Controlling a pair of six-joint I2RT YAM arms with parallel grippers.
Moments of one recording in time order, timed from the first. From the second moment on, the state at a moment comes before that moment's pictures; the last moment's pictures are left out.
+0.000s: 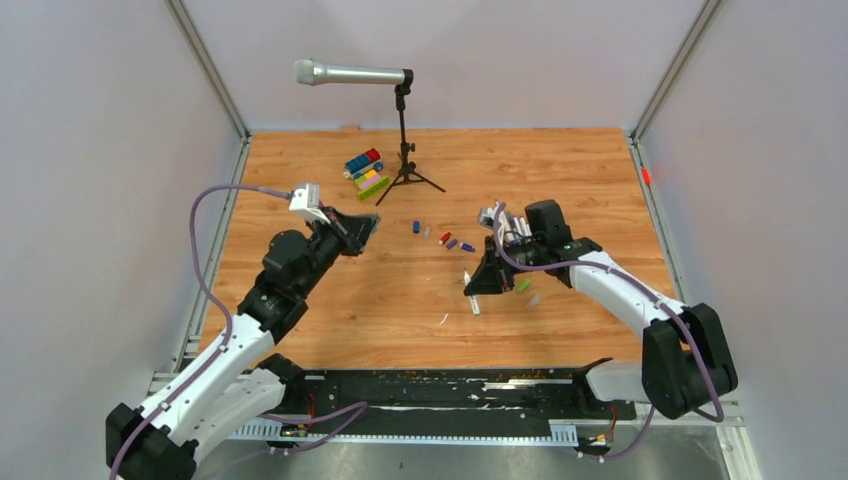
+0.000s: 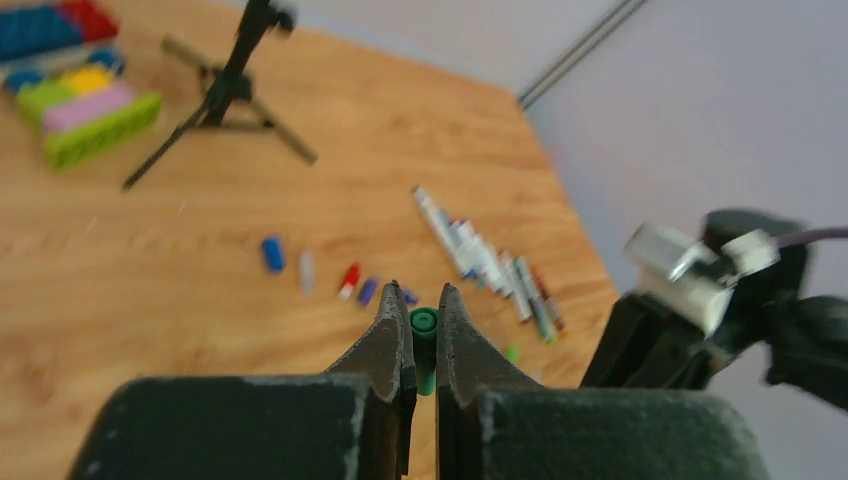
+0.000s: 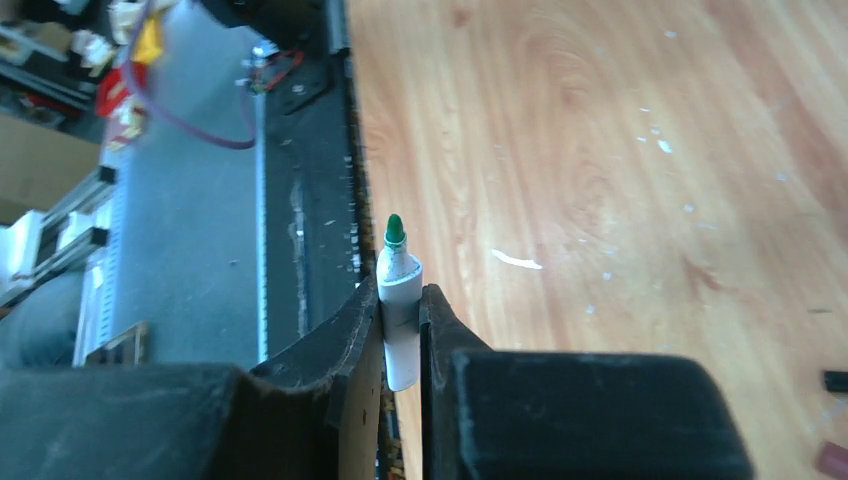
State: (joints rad) left arm -0.53 0.80 0.60 0.28 -0.01 -0.64; right arm 0.39 1.29 0.75 -0.27 -1.16 -0.15
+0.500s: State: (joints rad) left arm -0.52 1.06 0.53 -0.30 -0.11 -0.71; right arm 0.69 1.65 1.10 -0.35 -0.56 0.15
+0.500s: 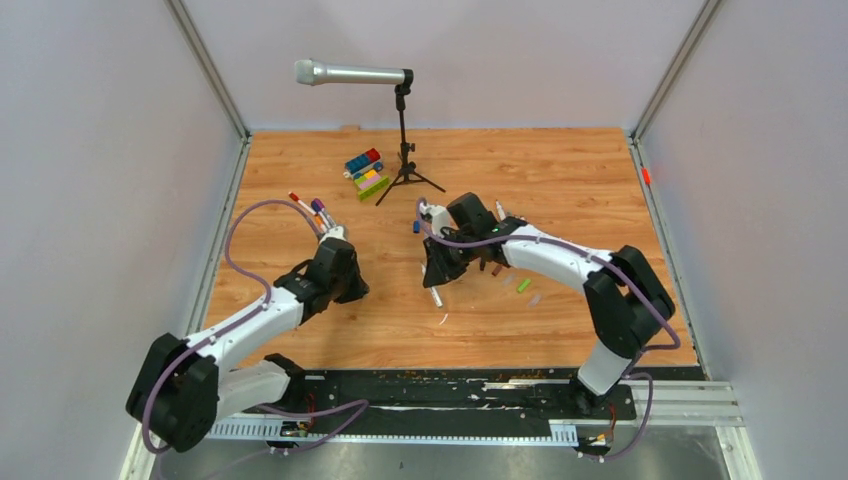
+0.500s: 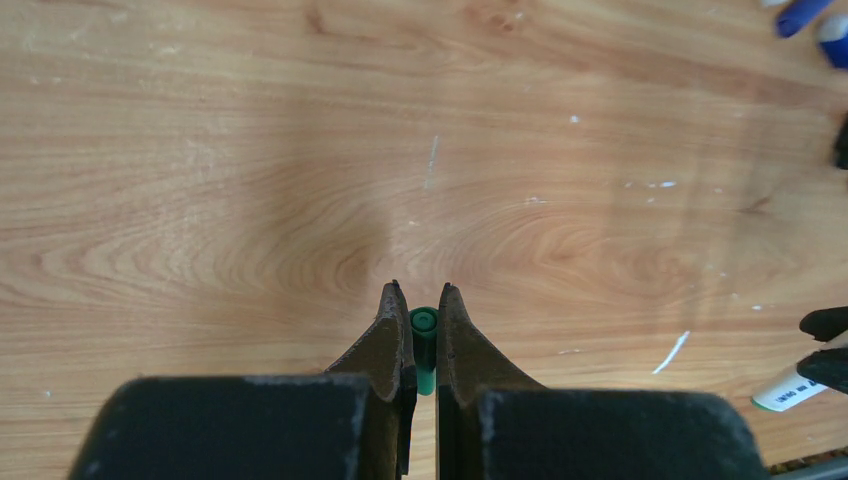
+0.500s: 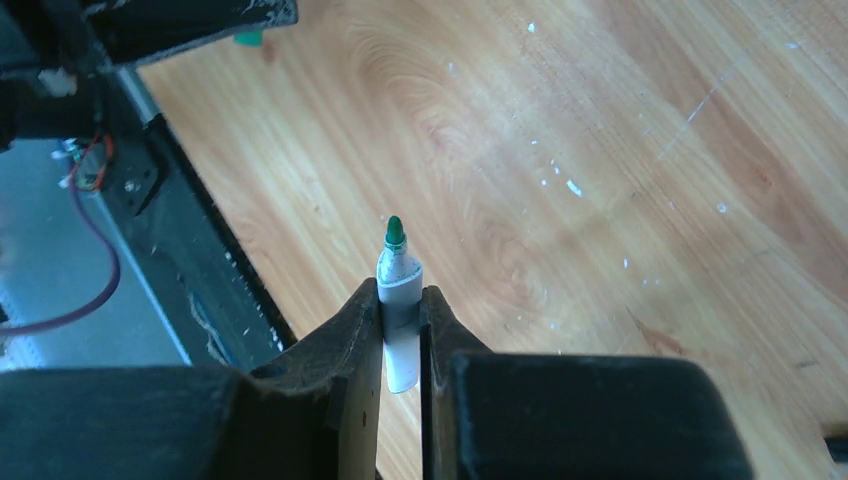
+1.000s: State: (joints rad) left arm -0.52 1.25 0.53 -0.27 -0.06 -0.72; right arm 0.81 1.91 1.22 -0.38 -0.45 0.29
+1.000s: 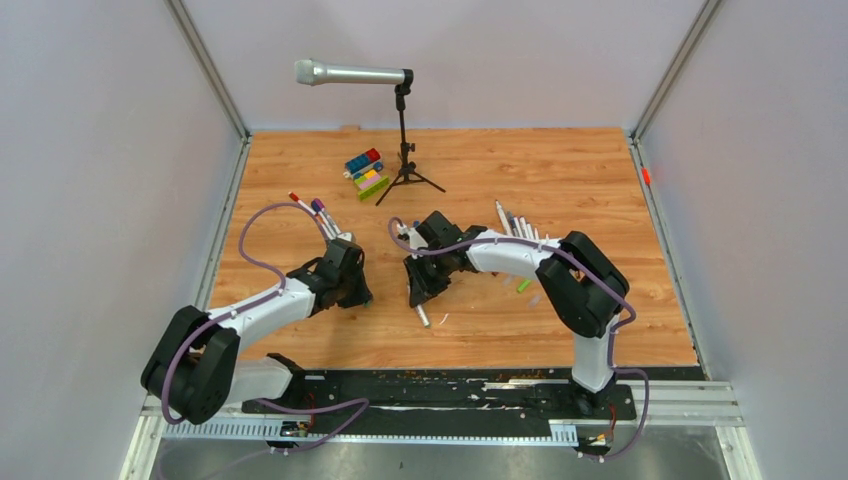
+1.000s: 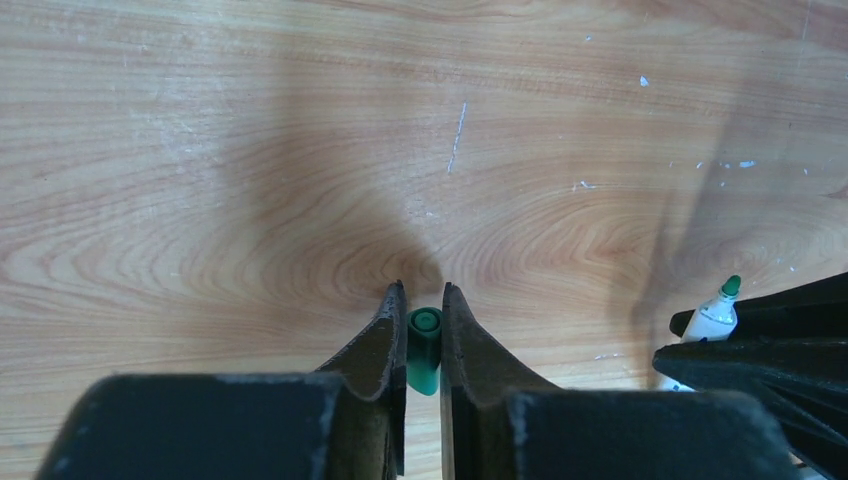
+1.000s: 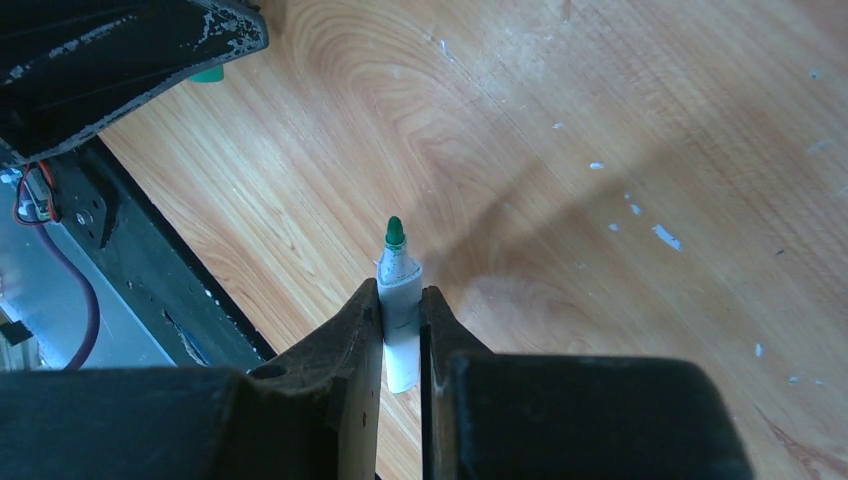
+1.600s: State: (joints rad) left arm -0.52 1.25 0.54 -0.29 -0.05 -0.71; right arm 0.83 1.92 1.24 -0.39 -0.32 0.32
